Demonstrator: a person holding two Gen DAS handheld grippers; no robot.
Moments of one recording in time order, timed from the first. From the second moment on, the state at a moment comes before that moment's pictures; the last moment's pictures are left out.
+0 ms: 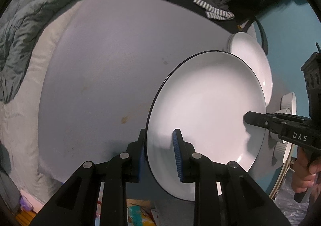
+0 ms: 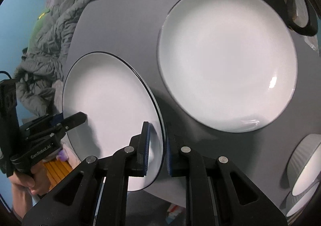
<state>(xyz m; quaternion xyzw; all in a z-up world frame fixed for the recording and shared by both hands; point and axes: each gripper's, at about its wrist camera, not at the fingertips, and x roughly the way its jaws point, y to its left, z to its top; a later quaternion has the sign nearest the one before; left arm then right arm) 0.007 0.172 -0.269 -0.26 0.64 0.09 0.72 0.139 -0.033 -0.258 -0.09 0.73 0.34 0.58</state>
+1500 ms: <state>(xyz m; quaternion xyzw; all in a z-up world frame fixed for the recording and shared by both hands) 0.179 0.104 -0.289 -0.18 0.69 0.05 0.70 0.266 -0.101 -0.282 -0.03 0.75 0.28 0.59</state>
